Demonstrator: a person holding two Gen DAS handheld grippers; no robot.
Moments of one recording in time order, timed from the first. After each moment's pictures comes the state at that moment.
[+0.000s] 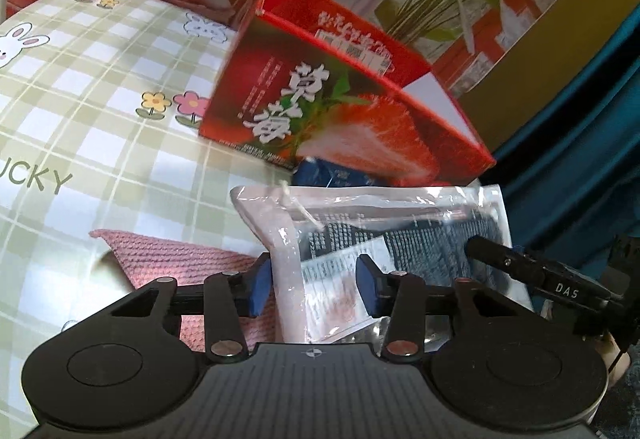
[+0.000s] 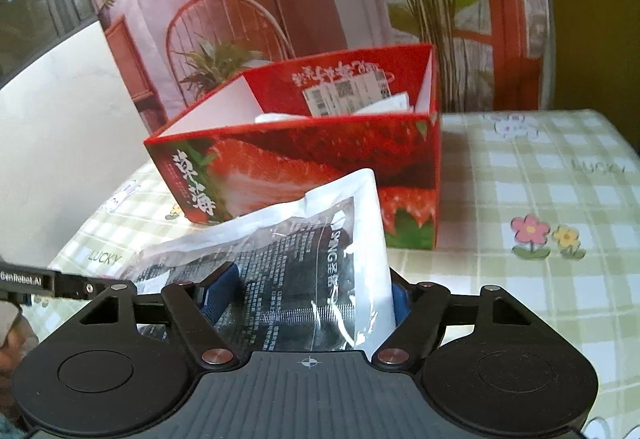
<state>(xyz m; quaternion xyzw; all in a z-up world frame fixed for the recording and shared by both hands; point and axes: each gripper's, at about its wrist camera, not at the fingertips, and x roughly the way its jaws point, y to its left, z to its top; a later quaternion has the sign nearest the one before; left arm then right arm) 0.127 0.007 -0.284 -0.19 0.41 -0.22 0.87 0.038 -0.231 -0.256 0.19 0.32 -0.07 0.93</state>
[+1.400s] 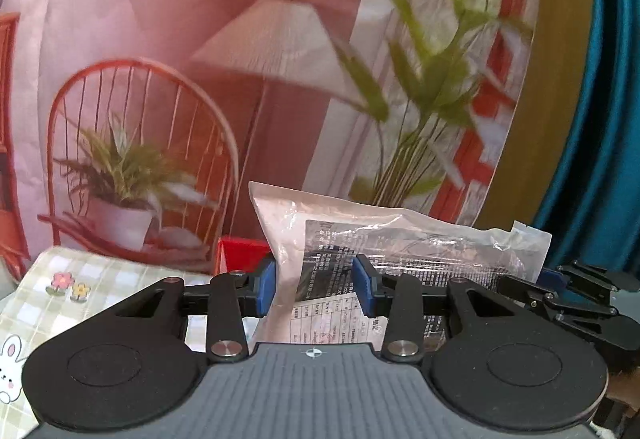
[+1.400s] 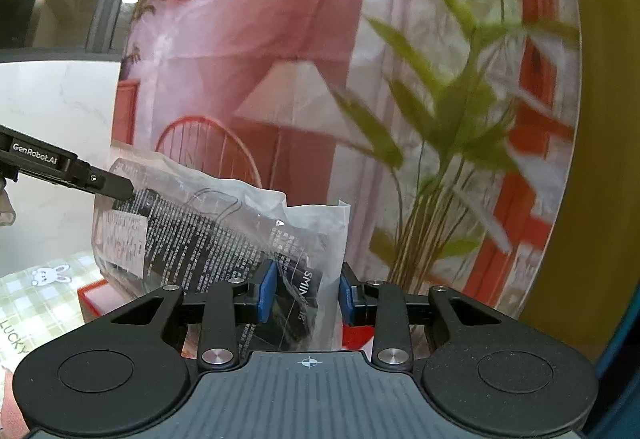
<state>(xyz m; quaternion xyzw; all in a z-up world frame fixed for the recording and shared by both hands) 0.242 -0.041 -0.138 -0.06 0.21 -0.20 0.95 0.121 -0.272 -0.151 -0.03 0.16 -0.12 0.98</state>
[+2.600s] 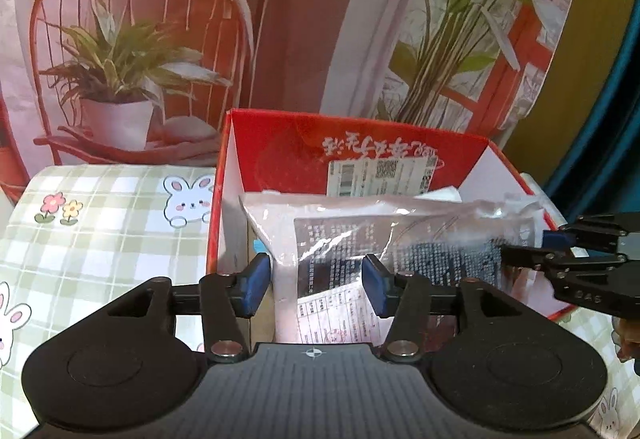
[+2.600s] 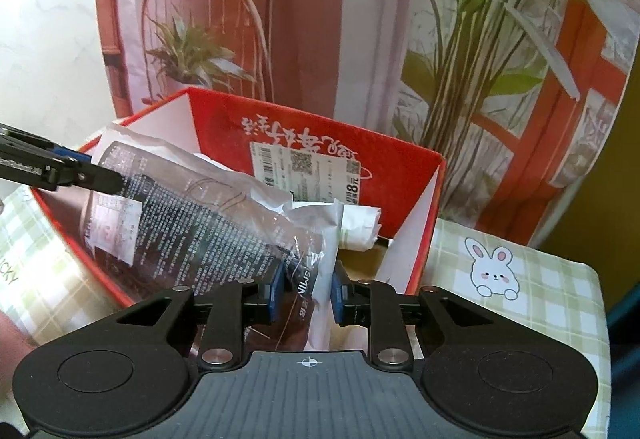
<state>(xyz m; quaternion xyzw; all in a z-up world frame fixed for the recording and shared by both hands) 0.304 -0.054 -0.204 0.00 0.37 -0.18 0.91 0.193 -0.308 -0.228 0.04 0.38 -0.09 0.92</state>
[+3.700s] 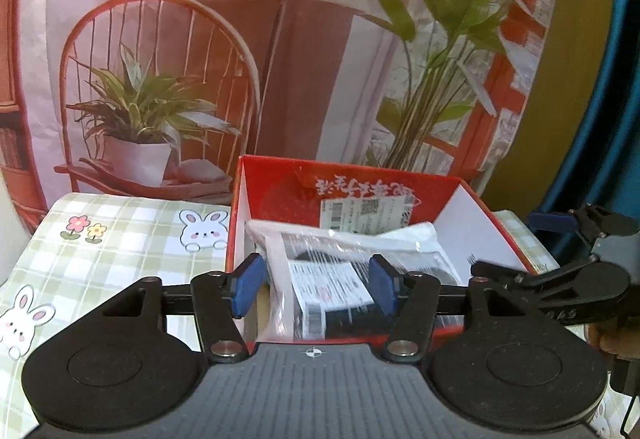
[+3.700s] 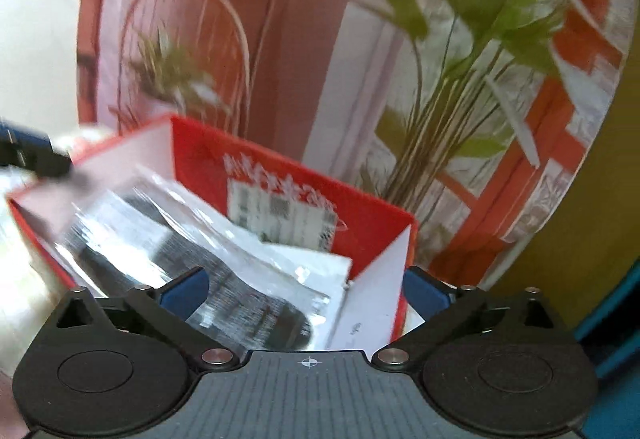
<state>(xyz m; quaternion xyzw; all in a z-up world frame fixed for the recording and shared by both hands) 0.241 -0.038 -0.176 -0.02 0.30 -0.18 0.94 0.193 -0.269 -0.199 -0.04 0.32 -0.15 0.93</state>
